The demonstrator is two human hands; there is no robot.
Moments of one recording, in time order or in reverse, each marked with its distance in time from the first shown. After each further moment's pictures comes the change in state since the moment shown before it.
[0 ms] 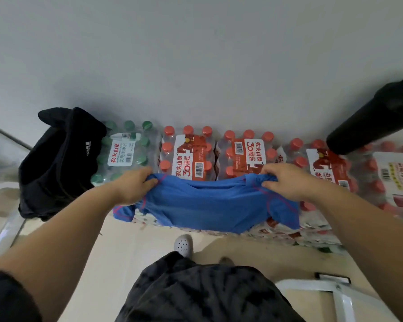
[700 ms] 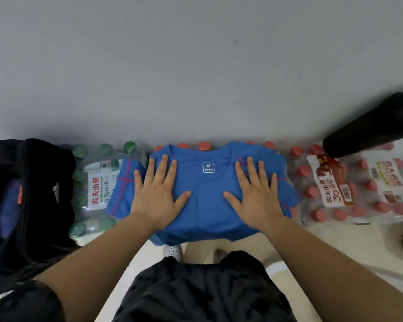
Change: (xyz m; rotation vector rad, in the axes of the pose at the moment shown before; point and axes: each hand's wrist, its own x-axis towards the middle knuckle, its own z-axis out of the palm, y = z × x) left_hand 0.097 0.005 0.035 0.276 0.203 0.283; right_hand 0.070 -0.068 0.090 -0.309 0.329 0.305
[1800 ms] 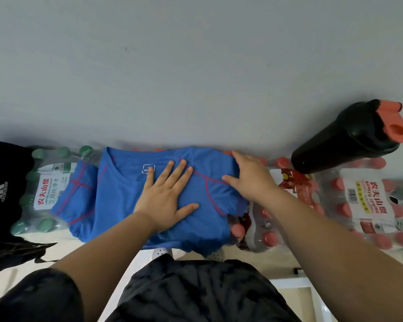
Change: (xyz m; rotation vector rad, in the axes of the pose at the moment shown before) left_hand 0.046 0.139 0.012 0.136 0.006 0.137; right_hand 0.087 0.137 -0.050 0.382 -0.069 -0.165
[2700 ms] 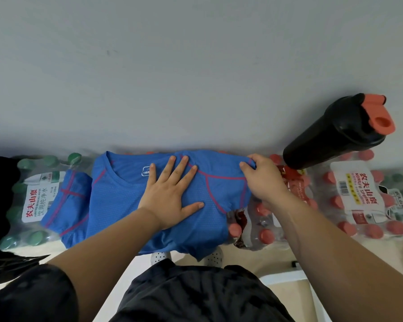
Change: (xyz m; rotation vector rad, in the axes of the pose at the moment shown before) left_hand 0.021 0.015 -0.009 0.001 0.018 0.054; right_hand -0.027 0.007 -0.019 0.520 0.204 0.276
